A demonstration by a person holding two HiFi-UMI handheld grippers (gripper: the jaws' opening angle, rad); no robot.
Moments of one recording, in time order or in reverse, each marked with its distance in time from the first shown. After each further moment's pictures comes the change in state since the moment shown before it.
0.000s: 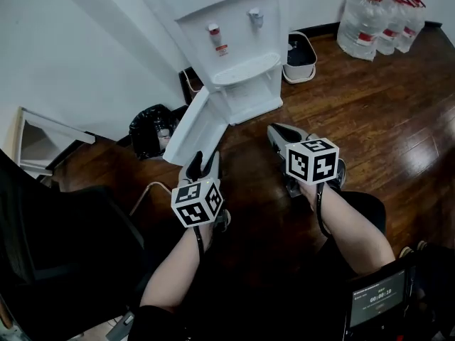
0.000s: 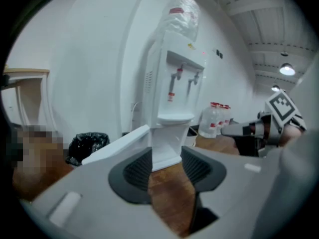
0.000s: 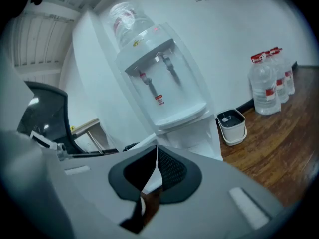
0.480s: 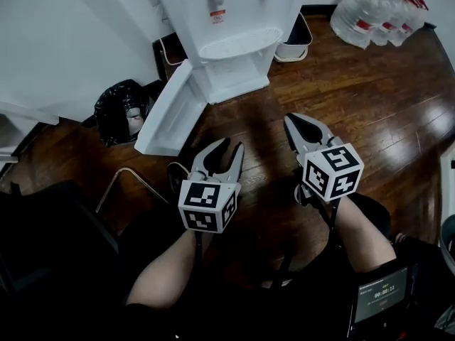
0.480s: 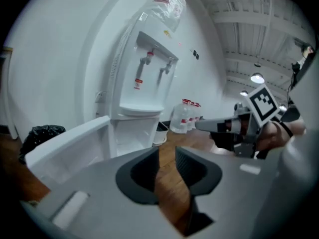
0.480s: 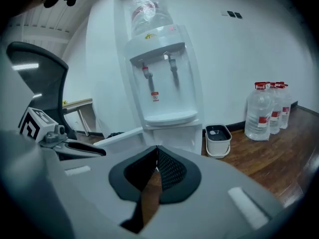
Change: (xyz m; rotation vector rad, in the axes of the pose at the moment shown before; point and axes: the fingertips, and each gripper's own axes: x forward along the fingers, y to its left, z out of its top) left arm 0.036 -0.080 -0.024 0.053 0.044 -0.364; right arm -0.013 -0.029 0.002 -0.253 0.014 -0.136
